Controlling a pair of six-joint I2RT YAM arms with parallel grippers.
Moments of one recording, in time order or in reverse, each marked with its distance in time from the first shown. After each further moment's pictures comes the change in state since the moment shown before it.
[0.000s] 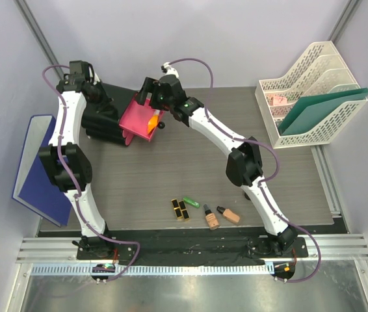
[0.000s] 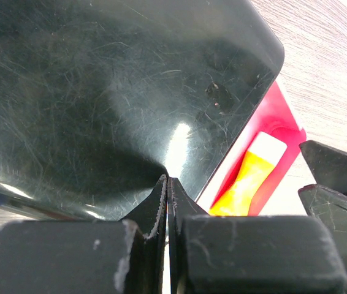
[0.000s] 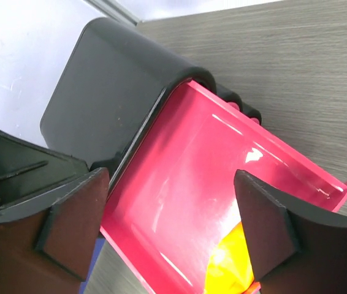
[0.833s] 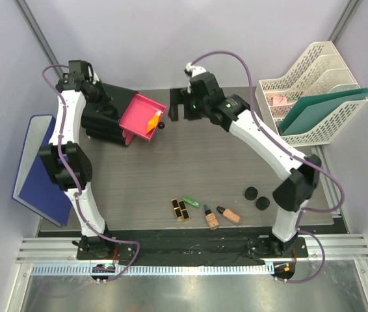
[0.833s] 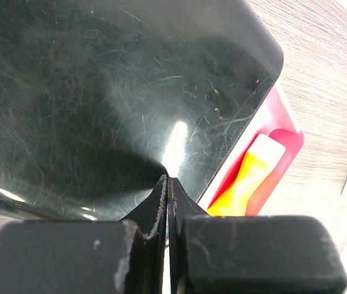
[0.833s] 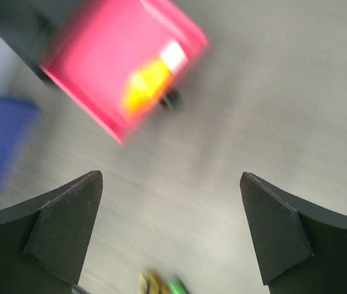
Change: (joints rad) left arm 0.007 0.023 0.031 -0.018 0.011 0.000; right arm -0.016 -0.613 -0.483 -0.362 0.070 -0.314
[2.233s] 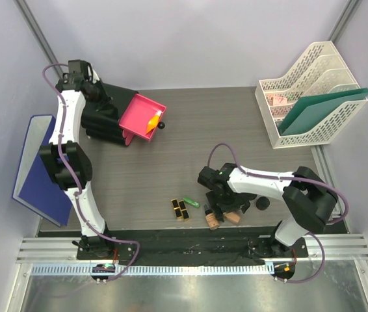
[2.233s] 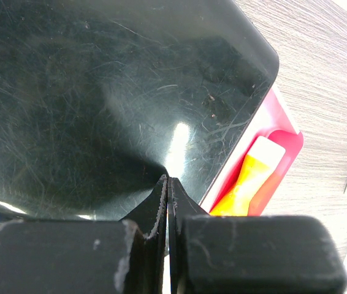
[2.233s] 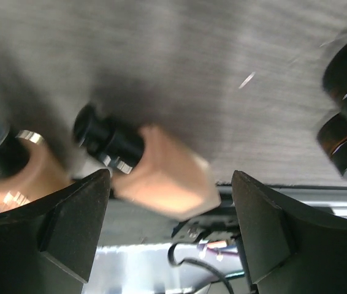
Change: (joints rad) left arm 0.003 0.013 0.006 0.016 0.014 0.027; right arm 0.215 -0.280 -1.051 -0.347 0.048 0.182
